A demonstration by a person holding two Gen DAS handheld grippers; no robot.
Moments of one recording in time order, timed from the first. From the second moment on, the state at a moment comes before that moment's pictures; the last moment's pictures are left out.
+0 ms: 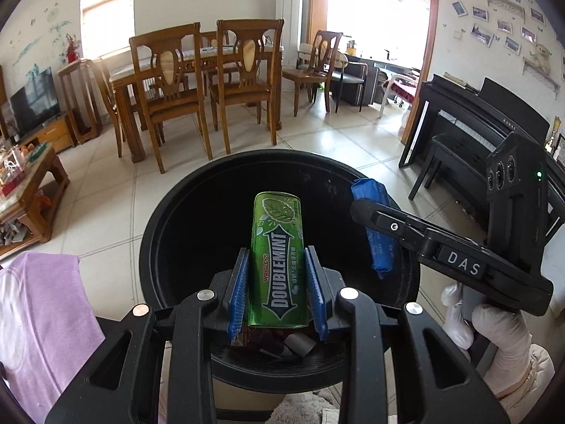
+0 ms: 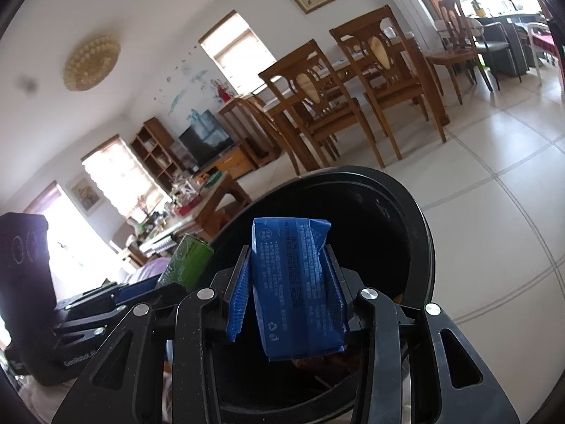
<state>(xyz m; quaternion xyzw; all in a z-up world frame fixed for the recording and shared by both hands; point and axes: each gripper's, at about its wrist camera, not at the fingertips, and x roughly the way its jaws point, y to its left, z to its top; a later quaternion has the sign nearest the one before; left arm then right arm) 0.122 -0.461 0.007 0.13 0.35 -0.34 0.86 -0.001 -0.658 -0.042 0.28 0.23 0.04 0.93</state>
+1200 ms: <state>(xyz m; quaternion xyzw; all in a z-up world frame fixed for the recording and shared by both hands) 0.062 -0.373 0.064 0.12 0.25 -0.29 0.91 0.010 -0.574 -0.005 0.25 0.23 0.06 0.94</state>
